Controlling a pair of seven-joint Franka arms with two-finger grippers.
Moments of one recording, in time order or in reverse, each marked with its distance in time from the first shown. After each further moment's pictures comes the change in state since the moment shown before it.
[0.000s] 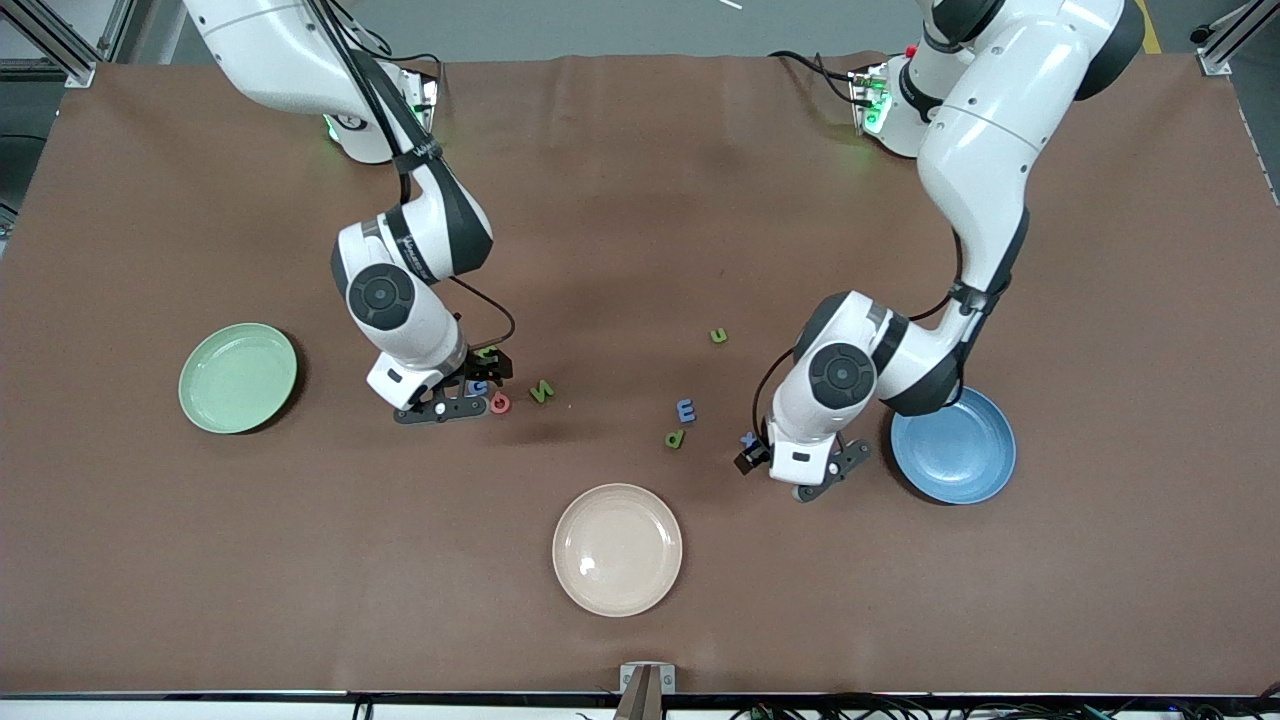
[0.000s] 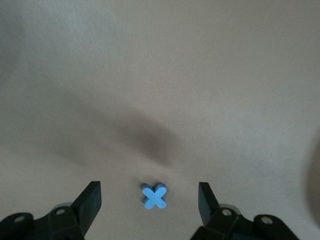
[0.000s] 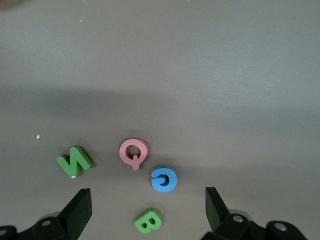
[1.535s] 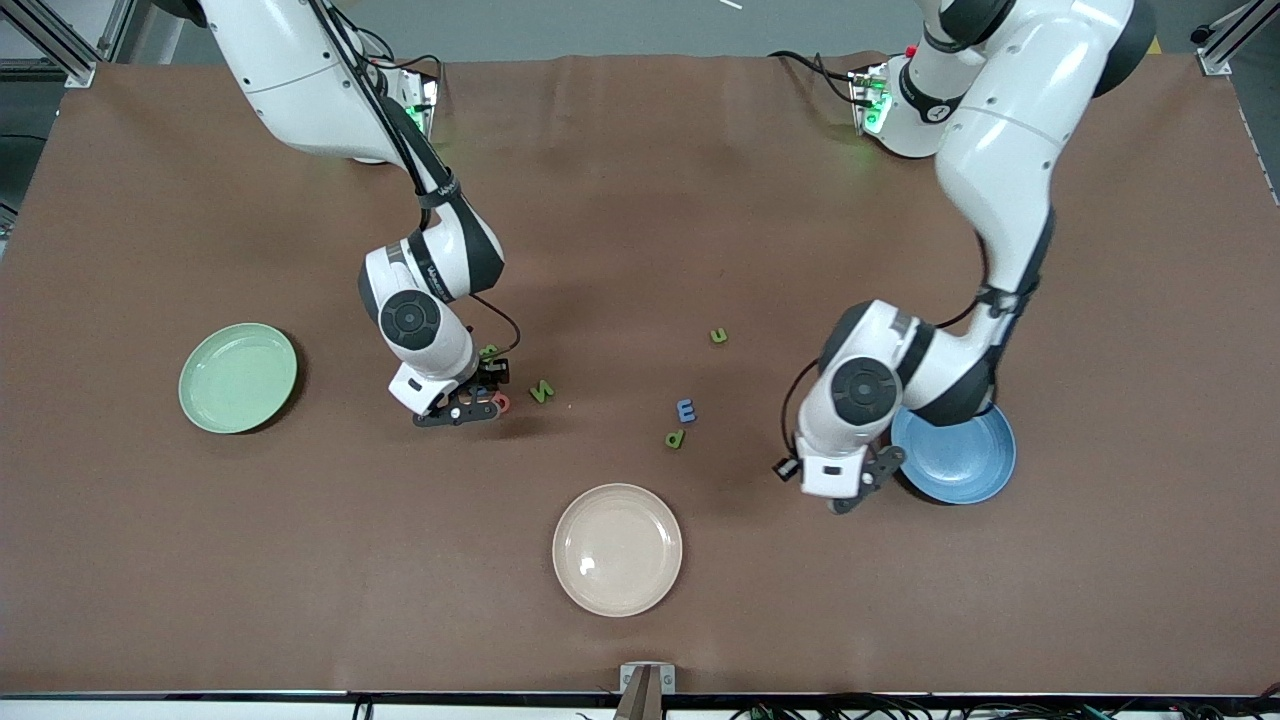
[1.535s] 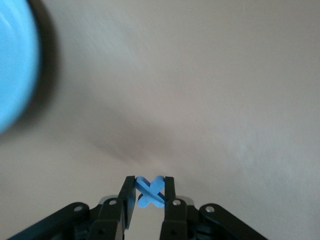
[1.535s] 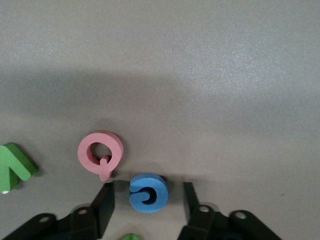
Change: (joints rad) left arm 0.081 -0.069 0.026 0.017 0.062 -0.123 0.031; right arm 0.008 0.098 -0.013 -0.047 -0.013 0.094 -0.004
